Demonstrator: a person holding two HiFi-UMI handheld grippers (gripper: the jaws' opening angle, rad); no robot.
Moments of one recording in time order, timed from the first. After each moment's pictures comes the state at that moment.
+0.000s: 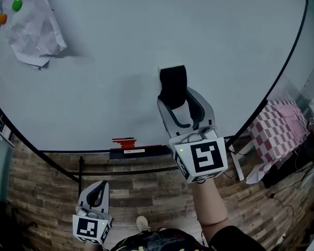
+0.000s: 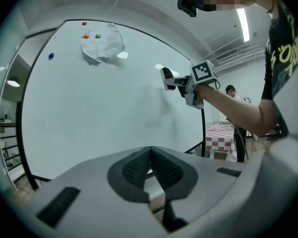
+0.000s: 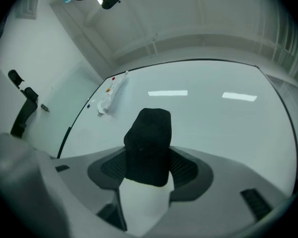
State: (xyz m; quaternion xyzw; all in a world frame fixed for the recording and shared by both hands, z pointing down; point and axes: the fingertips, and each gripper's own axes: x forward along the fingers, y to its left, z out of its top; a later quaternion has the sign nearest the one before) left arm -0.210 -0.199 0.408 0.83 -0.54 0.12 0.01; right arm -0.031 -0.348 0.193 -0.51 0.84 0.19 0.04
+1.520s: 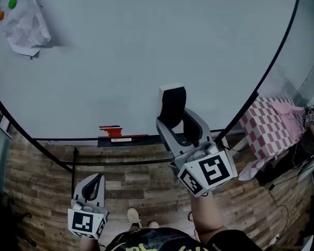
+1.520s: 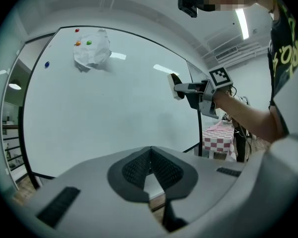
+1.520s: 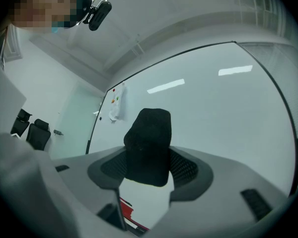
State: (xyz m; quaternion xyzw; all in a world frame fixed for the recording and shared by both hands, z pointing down) left arm -0.159 -0.176 0.402 0.82 -0.55 0.12 0.01; right arm 0.022 -0.287 0.243 -0.44 0.89 0.08 0.08
